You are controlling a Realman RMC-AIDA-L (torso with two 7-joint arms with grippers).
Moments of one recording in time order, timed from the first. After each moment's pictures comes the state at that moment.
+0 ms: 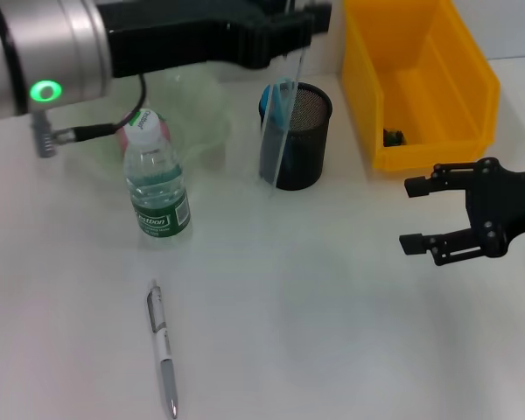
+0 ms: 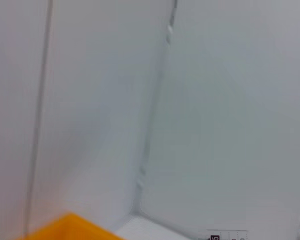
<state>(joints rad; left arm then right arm) -0.42 -2.07 1.41 1.64 1.79 1.20 -2.41 0.49 2.01 -0.64 -0.94 -2.12 -1.79 1.39</state>
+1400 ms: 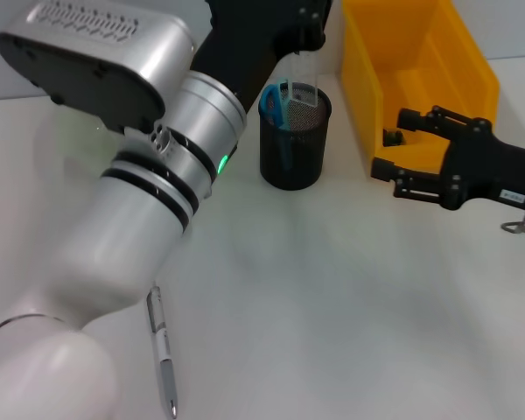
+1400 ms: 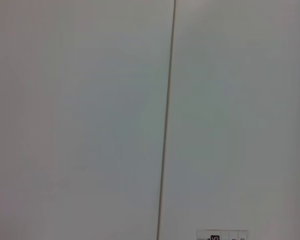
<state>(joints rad) -0.41 -2.08 2.35 1.29 2.03 -0.54 -2.57 0.43 2.08 -0.58 -0.65 -1.77 -1.58 1.06</state>
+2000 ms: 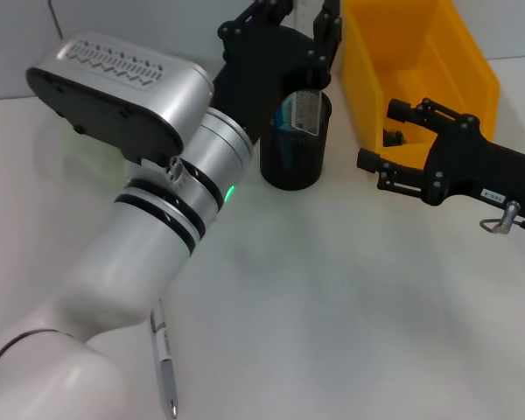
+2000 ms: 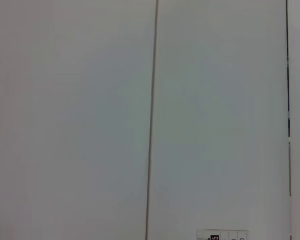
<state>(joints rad) -0.44 -2.08 2.41 1.17 2.10 -0.59 -2.67 0.45 2.08 -0.58 -0.51 -1.68 -1.54 0.89</state>
